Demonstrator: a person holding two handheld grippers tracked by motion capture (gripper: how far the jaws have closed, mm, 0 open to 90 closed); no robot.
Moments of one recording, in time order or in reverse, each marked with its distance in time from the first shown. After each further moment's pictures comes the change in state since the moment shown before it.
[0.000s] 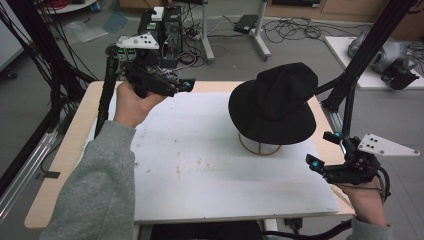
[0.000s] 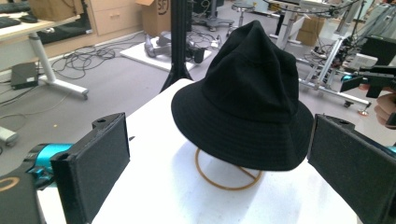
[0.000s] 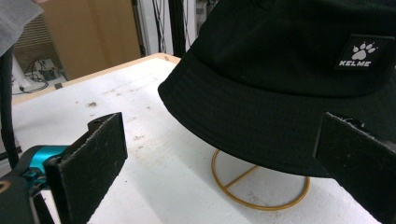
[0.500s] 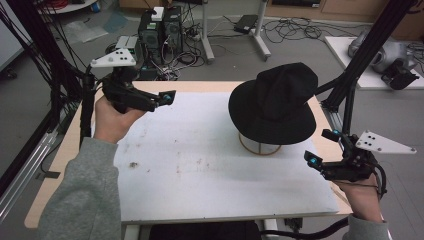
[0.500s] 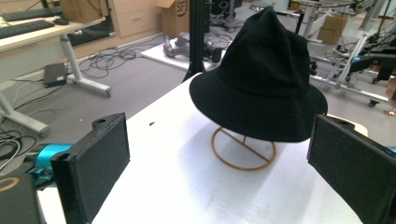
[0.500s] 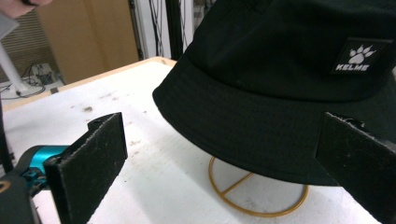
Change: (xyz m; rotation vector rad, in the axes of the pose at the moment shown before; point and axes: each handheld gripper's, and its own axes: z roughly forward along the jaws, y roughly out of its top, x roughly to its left) left arm -0.007 -0.029 -0.041 -0.010 0.085 0.023; right arm -0.003 0.000 0.006 -0.020 -0.016 0.004
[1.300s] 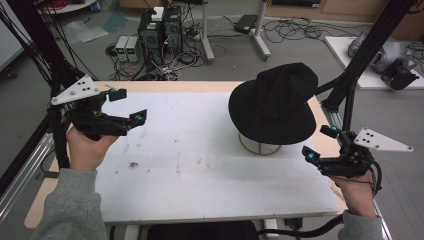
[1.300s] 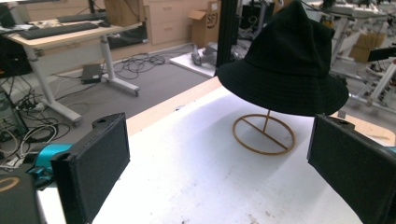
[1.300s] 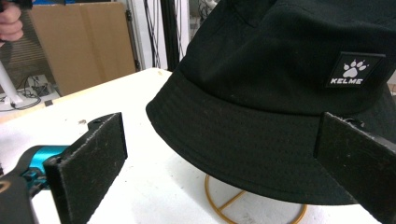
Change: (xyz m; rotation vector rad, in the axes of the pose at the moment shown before) left arm -0.003 -0.058 -0.059 -0.077 0.130 -0.057; right arm -0.002 0.001 0.008 -0.040 -0.009 0.015
